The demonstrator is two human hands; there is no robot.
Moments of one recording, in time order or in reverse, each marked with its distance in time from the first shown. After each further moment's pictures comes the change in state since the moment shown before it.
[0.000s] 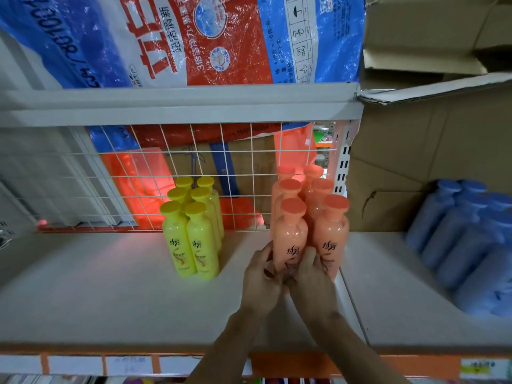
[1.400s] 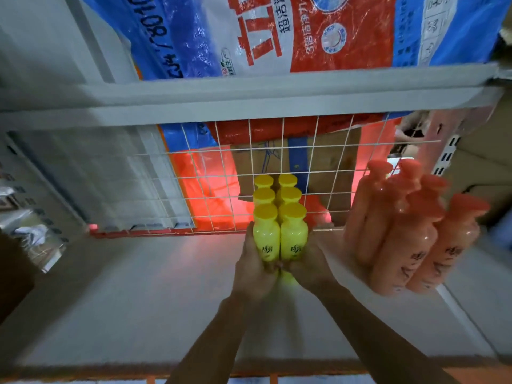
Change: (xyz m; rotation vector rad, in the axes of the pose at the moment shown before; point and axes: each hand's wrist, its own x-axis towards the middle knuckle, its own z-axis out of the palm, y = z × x) left_hand 0.059 -0.068 -0.203 0.234 -0.037 0.125; right_hand 0.051 -0.129 0.138 0.547 -0.173 0.101
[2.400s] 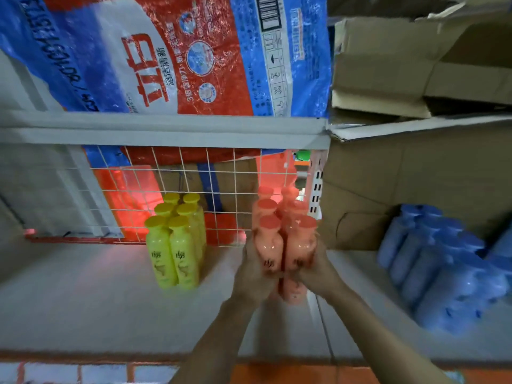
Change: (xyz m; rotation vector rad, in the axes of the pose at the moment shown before) left_hand -0.021 0.169 0.186 -0.097 -0.036 -0.098; right_hand -0.038 0.014 -0.269 -0.156 -0.017 -0.119
